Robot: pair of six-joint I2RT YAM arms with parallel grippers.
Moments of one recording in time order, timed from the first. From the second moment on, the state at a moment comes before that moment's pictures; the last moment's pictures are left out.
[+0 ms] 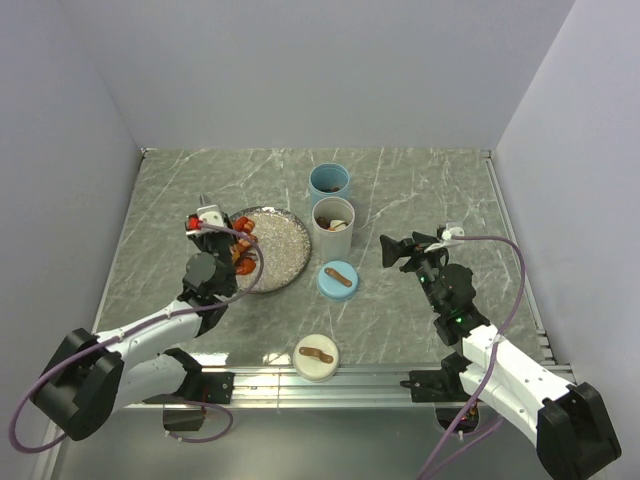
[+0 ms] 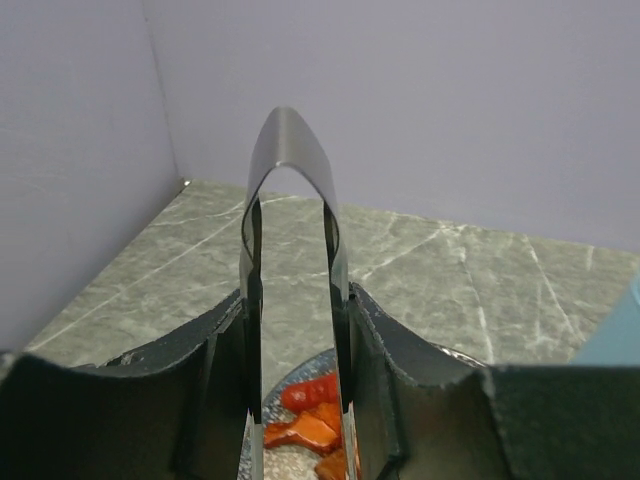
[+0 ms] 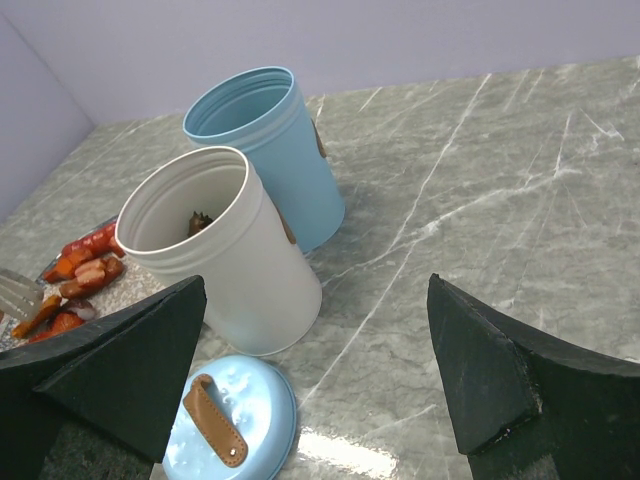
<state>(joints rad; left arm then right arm) -0.61 1.08 0.36 1.04 -0.85 0.18 0.43 0.79 0.22 0.61 0.14 0.31</state>
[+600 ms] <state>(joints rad) -0.52 1.13 0.40 0.95 -0.68 0.10 0.43 0.79 0.22 0.61 0.14 0.31</state>
